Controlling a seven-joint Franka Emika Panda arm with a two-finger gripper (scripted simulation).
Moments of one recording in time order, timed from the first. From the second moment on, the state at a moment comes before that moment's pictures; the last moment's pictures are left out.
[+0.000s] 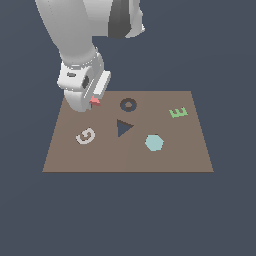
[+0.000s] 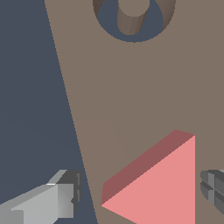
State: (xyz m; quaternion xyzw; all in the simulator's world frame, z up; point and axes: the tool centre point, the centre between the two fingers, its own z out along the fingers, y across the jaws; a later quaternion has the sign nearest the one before) arm -0.112 -0.124 0.036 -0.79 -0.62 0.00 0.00
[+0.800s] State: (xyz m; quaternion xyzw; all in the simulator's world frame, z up) arm -0.111 -0.124 0.031 -0.78 -0.62 0.00 0.00
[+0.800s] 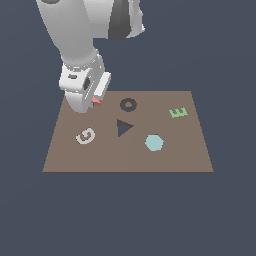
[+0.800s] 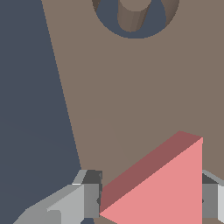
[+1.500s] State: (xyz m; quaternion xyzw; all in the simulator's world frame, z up) arm -0.111 -0.118 0.034 -0.80 -0.60 0.00 0.00
